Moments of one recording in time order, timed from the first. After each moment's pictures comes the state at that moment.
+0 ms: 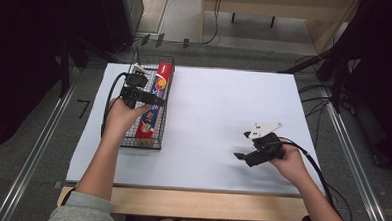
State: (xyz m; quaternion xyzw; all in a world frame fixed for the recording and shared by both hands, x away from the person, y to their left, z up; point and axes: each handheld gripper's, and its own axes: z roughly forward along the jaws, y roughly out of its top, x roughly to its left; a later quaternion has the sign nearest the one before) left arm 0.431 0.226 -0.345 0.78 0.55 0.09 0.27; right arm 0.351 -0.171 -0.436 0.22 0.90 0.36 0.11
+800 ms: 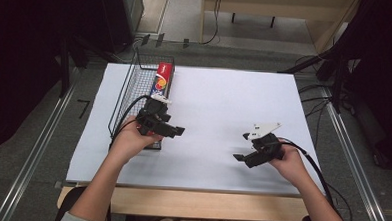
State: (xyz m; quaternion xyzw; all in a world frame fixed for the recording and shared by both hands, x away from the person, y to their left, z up) left arm 0.367 0.175 -0.364 0.86 0.39 0.06 0.32; right arm 0.351 -0.170 -0.438 0.21 0.90 0.36 0.10
